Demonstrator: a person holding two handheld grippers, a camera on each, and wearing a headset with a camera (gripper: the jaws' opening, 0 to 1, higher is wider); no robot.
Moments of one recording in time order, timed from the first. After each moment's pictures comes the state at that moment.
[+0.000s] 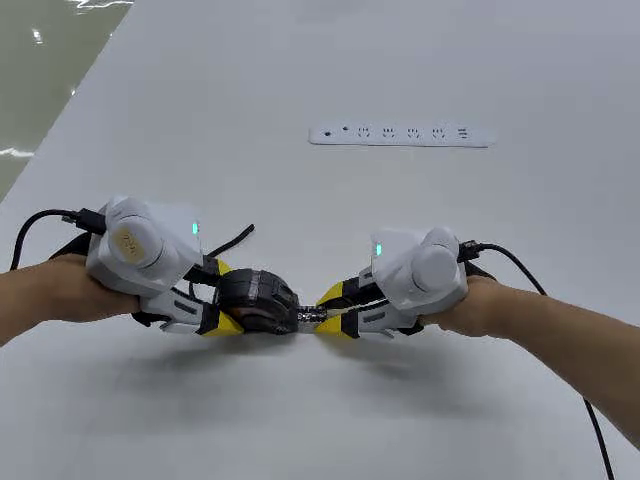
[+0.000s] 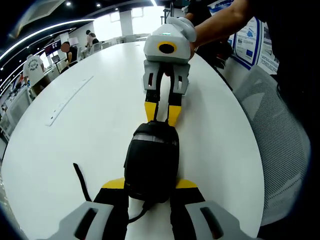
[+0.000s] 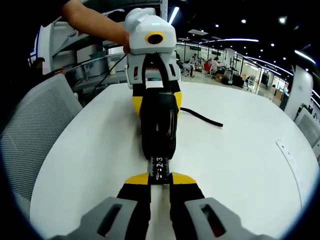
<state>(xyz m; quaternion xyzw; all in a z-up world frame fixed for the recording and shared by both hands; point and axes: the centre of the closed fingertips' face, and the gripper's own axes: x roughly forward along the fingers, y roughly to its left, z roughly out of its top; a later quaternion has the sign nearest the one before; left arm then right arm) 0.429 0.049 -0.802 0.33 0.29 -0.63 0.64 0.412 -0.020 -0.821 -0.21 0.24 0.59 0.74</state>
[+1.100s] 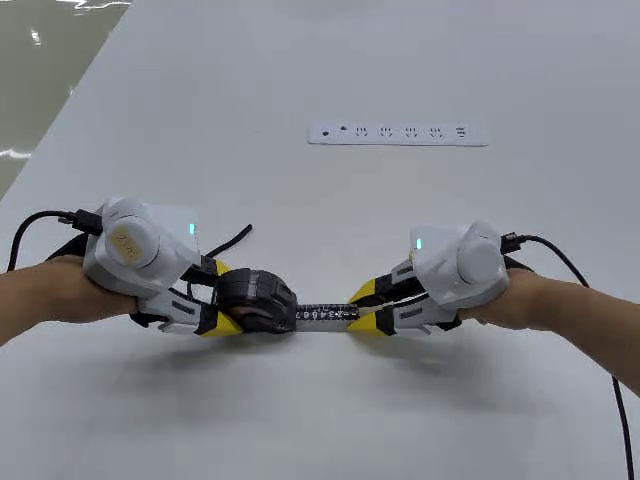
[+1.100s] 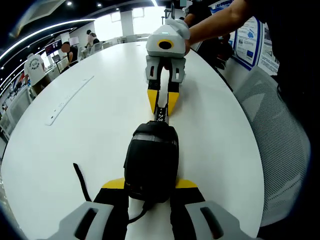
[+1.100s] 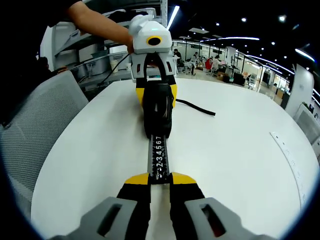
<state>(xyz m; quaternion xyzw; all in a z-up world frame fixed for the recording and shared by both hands) 0.429 0.048 -0.801 0.32 0.29 -0.63 0.64 0.406 -0.064 -0.821 -0.22 0.25 0.59 0.73</state>
